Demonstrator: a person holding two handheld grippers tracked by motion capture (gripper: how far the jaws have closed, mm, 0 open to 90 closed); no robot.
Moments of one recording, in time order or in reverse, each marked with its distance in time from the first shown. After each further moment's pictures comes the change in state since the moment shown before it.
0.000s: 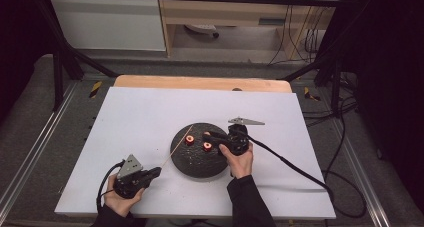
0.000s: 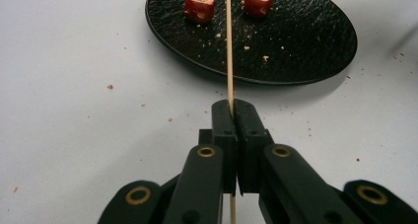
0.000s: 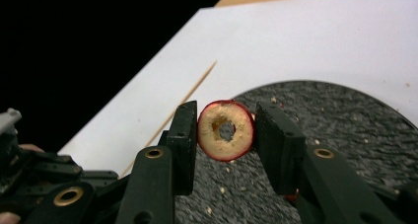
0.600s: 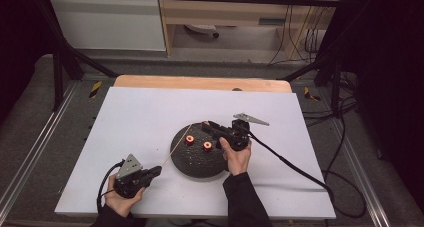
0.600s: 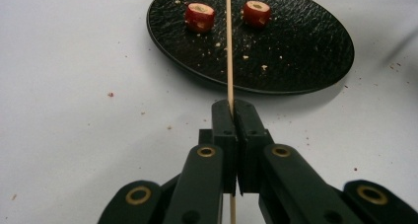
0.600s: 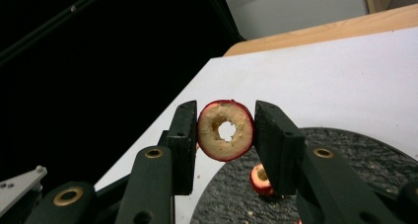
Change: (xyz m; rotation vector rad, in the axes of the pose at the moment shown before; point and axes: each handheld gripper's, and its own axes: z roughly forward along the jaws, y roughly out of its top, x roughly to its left) left arm -0.001 0.001 0.000 -0.032 0.001 -0.008; right arm 0.001 0.009 0.001 -0.177 0.042 0.074
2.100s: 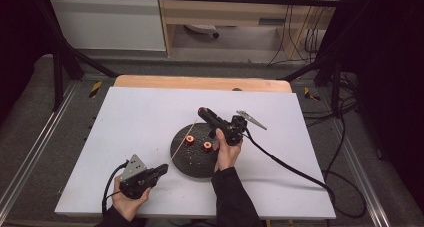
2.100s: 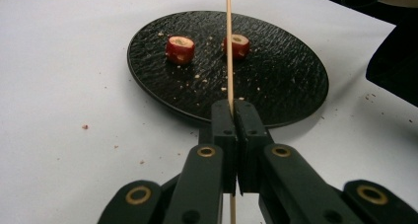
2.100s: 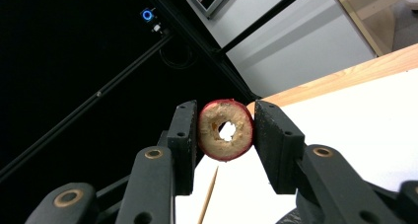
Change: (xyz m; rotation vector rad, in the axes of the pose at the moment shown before) left arm -0.015 0.006 0.005 -0.100 -0.020 -0.008; right arm -0.003 -0.001 0.022 -0.280 0.055 0.145
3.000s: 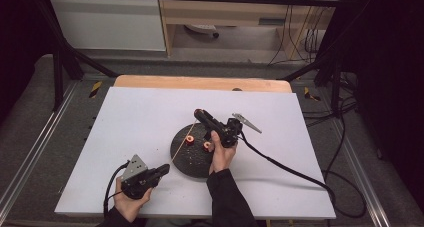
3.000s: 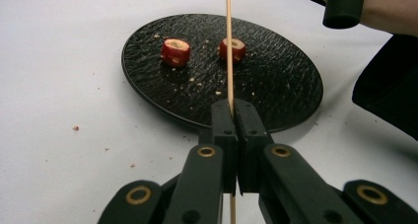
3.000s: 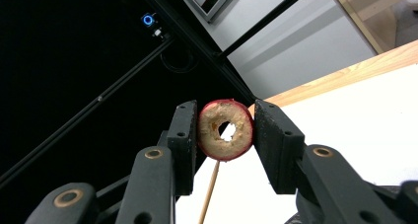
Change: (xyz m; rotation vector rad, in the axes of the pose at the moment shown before) left arm -0.003 0.001 0.003 -0.008 -0.007 -0.038; right arm 0.000 -0.015 0.007 -0.020 0.003 0.014
